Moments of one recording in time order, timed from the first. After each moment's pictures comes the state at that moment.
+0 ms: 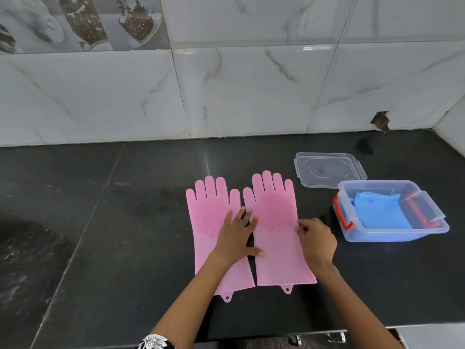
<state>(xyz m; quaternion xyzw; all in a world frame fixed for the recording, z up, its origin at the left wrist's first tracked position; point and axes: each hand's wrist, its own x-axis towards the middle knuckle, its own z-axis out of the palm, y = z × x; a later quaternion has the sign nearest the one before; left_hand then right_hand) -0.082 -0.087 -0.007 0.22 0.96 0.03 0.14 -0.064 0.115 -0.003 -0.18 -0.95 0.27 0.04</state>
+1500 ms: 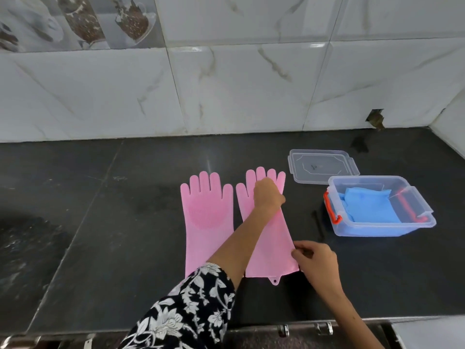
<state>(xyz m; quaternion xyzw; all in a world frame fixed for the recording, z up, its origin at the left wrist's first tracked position) -0.149 0.001 0.032 -0.03 0.92 0.38 0.08 0.010 0.124 0.034 -0.17 -0.89 0.41 -0.05</state>
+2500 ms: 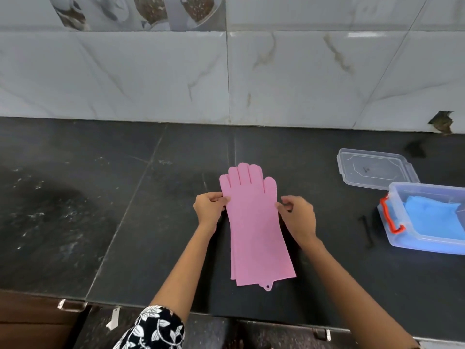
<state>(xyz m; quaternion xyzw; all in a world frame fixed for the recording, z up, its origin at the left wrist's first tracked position) -0.084 -0.208 0.007 -0.30 0.71 0.64 -0.06 -0.084 -0.004 0.018 -0.06 -0.92 0.38 0.01</state>
